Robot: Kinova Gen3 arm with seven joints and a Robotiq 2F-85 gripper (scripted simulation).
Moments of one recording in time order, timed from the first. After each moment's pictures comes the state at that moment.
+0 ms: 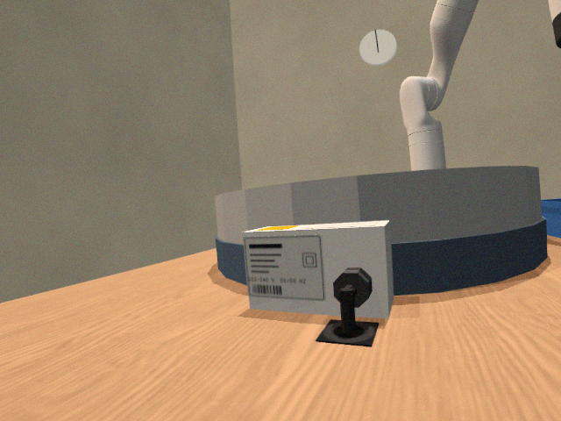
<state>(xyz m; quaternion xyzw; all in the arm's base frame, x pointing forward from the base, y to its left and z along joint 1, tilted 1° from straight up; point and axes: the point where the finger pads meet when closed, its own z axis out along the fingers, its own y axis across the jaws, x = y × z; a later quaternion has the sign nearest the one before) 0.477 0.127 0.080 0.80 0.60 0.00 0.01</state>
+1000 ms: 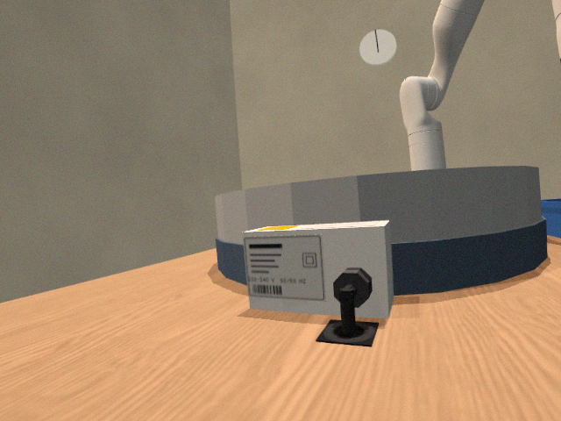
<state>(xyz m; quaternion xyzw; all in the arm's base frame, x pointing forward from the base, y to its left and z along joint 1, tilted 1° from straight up) 0.478 0.129 0.030 0.80 0.60 0.00 0.01</state>
